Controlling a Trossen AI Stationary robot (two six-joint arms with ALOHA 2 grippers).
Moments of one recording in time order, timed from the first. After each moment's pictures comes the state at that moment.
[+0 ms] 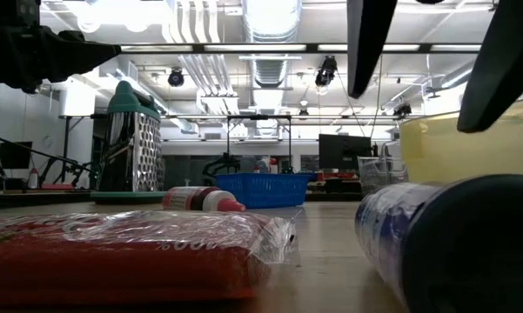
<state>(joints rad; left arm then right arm) -0.20 0.03 0.01 0.18 -0.29 0.56 0.68 2.31 2.03 -1.09 0.28 2.31</state>
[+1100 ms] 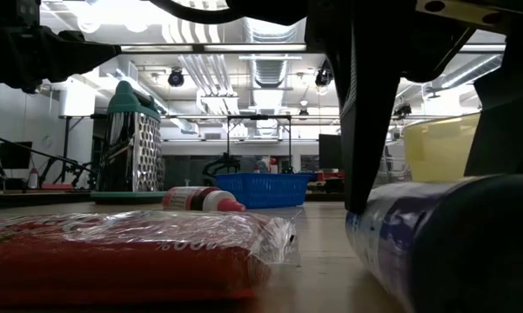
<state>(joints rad) -0.20 0.03 0.01 0.18 -0.29 0.56 0.64 2.31 1.85 -0.90 0.18 2.30</state>
